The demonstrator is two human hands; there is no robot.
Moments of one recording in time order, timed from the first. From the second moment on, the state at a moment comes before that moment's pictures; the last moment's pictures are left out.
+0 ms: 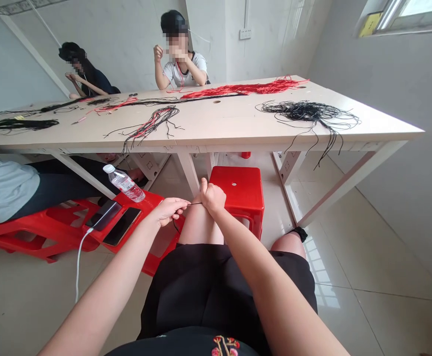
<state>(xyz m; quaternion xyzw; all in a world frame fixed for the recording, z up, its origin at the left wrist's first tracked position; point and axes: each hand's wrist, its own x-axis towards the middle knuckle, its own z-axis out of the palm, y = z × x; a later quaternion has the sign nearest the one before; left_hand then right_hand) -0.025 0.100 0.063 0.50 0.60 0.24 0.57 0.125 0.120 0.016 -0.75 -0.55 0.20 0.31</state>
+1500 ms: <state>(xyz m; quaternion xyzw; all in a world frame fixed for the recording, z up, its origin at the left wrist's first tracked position) -0.063 0.075 0.069 0.60 0.59 0.22 0.49 0.128 0.119 0.009 -0.76 -0.54 0.20 0.31</state>
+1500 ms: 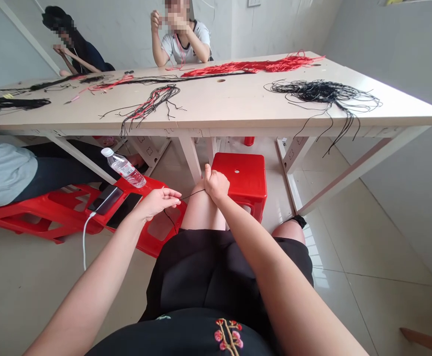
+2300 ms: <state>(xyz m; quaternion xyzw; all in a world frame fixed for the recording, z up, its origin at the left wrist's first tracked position) -0.012 0.089 0.052 0.72 0.53 0.22 0.39 0.126 0.120 0.008 -0.76 -0.54 0.19 0.31</state>
